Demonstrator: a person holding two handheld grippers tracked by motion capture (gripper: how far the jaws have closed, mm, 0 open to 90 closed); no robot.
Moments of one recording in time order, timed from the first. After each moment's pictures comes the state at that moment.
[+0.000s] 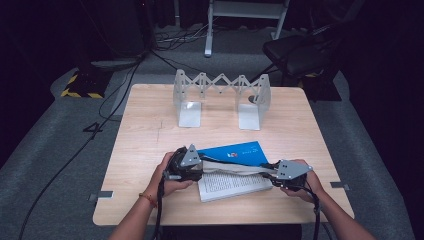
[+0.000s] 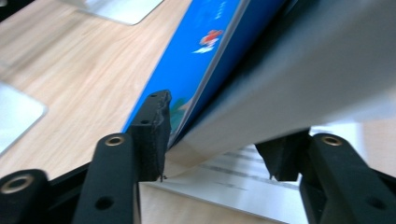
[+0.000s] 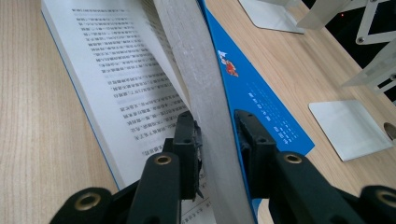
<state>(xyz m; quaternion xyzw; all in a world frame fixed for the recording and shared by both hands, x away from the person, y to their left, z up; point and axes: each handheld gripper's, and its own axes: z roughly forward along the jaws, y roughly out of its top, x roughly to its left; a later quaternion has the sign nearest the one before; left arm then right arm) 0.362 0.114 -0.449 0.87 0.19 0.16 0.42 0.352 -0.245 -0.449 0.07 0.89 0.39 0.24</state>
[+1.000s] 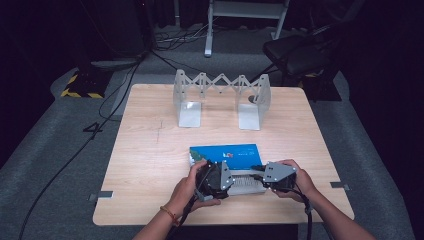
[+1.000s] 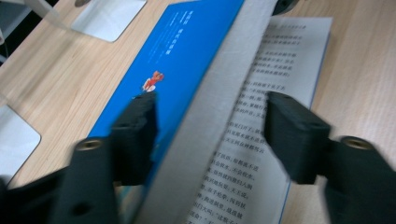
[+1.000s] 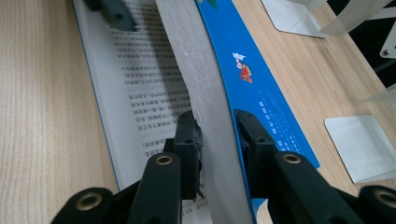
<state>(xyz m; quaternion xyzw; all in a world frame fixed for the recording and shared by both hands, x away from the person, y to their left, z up) 0.318 0.027 -0.442 0.89 0.19 0.25 0.32 0.346 -0.211 -0.441 0.04 0.91 0.35 0.24</state>
